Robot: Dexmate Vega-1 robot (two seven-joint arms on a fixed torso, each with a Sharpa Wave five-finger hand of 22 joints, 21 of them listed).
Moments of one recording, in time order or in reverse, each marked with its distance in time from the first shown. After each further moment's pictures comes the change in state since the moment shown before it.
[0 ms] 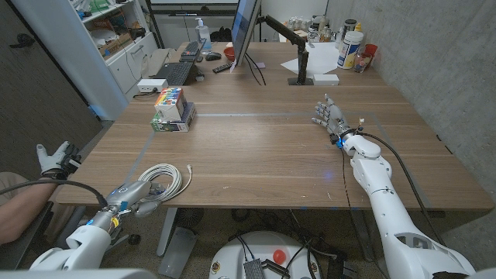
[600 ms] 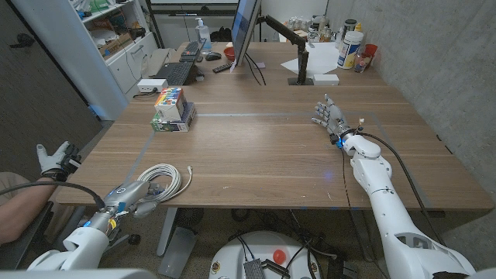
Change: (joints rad) left arm 0.012 -0.023 -0.019 -0.005 0.008 -0.022 0.013; left_hand 0.012 -0.012 -0.007 0.007 -0.003 0.011 0.000 0.000 0.000 0.005 -0.005 0.000 0.014 0.003 0.003 0.000 0.001 -0.001 0.001 0.006 0.000; right arm 0.000 -0.001 -0.001 -0.002 -0.002 -0.005 0.000; right_hand 0.000 0.000 0.000 0.000 0.000 -0.004 -0.004 0.000 0.000 0.000 0.000 0.000 0.000 0.000 0.000 0.000 0.000 0.000 0.000 0.000 0.000
